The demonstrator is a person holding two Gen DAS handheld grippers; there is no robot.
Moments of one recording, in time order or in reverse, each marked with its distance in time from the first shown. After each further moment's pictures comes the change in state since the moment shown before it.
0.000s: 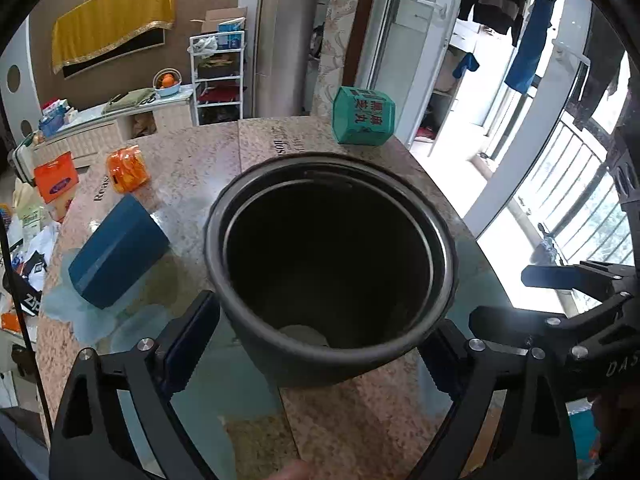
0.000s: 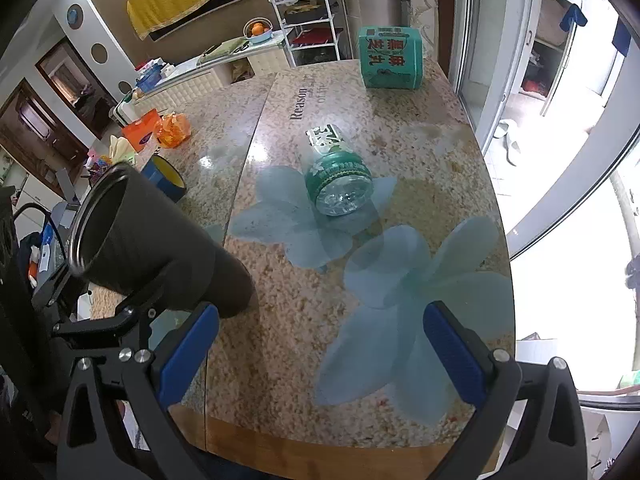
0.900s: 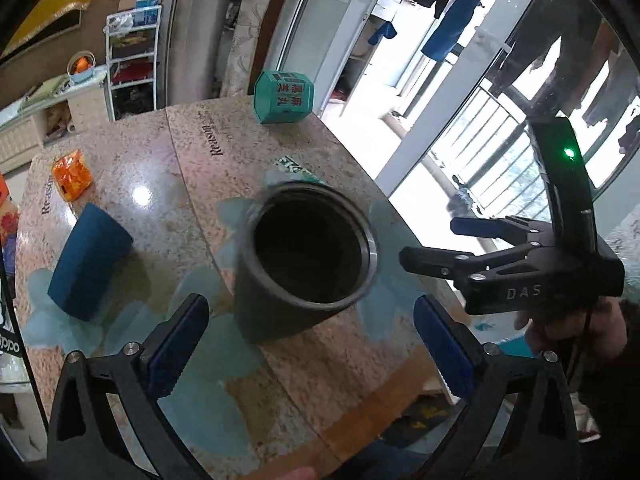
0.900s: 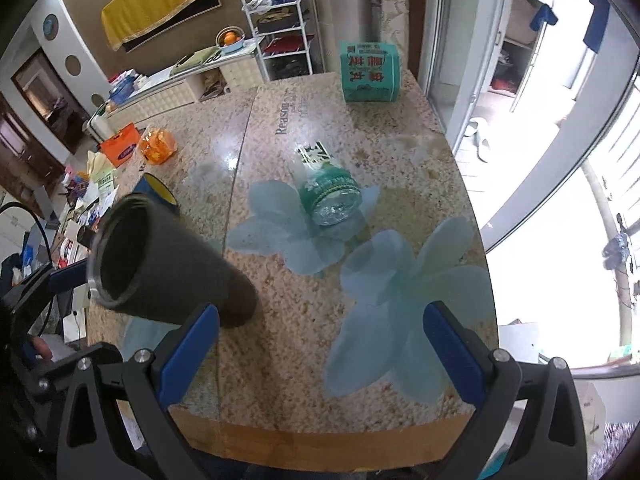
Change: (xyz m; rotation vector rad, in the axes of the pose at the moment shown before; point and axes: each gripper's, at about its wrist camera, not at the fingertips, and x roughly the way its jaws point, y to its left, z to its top) left arm -0.054 0.042 0.021 0.108 0.171 -0.351; right arm -0.028 0.033 0.005 0.064 -0.027 -0.130
